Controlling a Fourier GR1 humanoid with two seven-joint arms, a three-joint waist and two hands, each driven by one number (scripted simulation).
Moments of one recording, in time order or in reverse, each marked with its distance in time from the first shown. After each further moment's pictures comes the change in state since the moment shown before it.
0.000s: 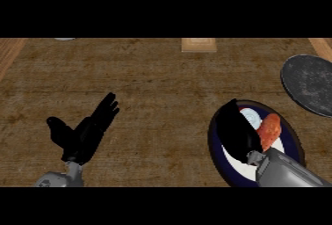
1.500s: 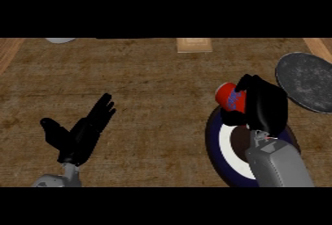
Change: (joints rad) left arm 0.022 -0.022 0.047 -0.015 -0.019 -0.023 0.014; right arm 0.161 0.494 -0.695 -0.069 -0.149 -0.529 0.464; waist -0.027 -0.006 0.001
